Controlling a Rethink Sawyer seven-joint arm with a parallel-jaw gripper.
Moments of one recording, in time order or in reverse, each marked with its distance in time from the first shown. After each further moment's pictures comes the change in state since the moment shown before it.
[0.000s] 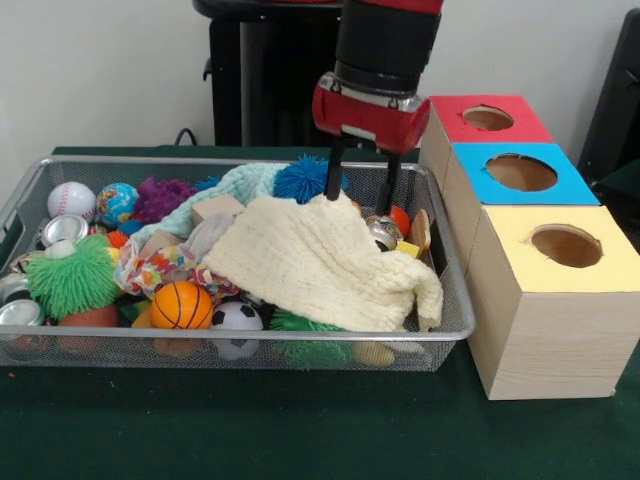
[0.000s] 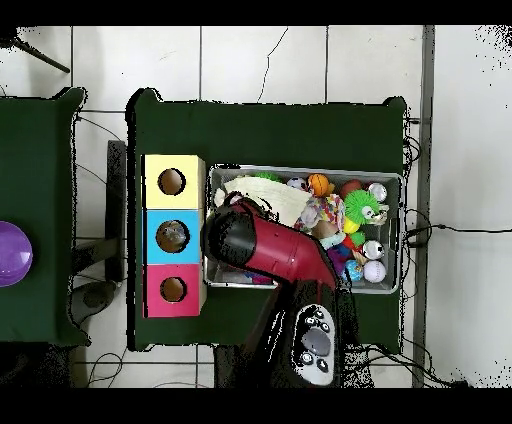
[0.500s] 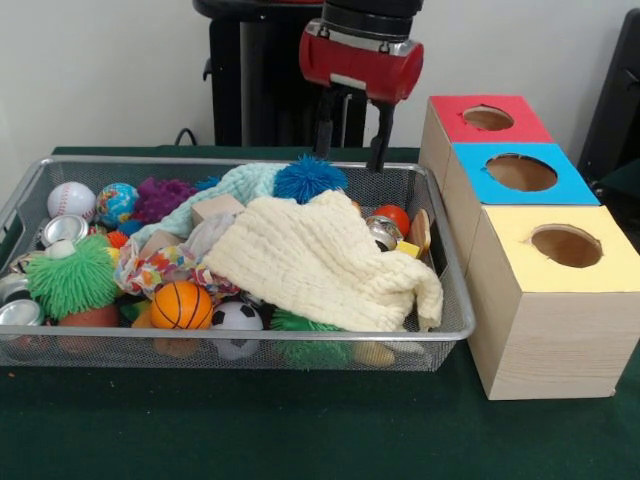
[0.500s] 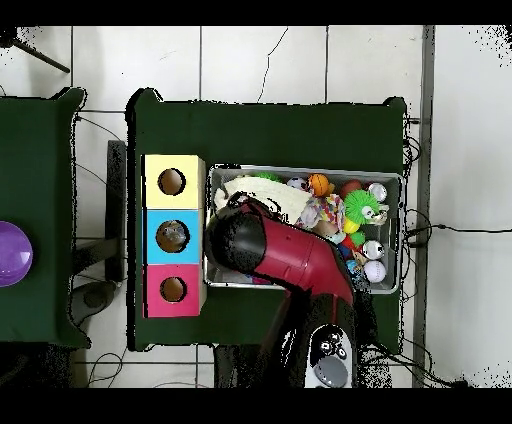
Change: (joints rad) arm -0.017 -0.084 -0.010 0.000 -0.054 0.082 0.000
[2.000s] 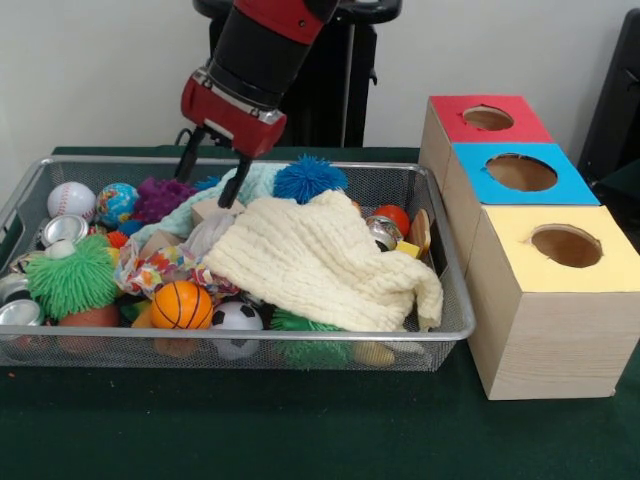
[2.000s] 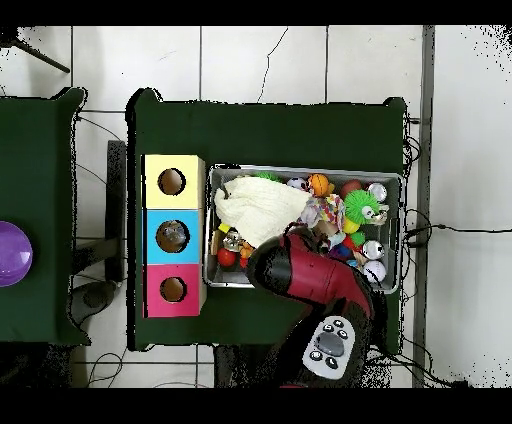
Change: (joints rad) arm 0.031 0.252 -0.241 -0.001 -0.138 -0.281 0.000
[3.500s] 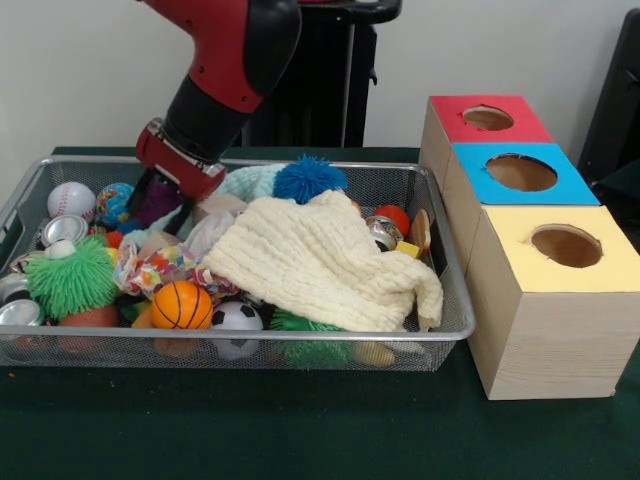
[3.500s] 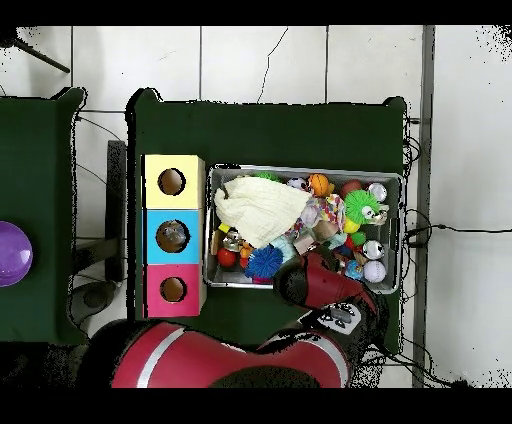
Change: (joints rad) arm -0.056 0.251 -0.063 -0.002 0.016 -0.236 0.000
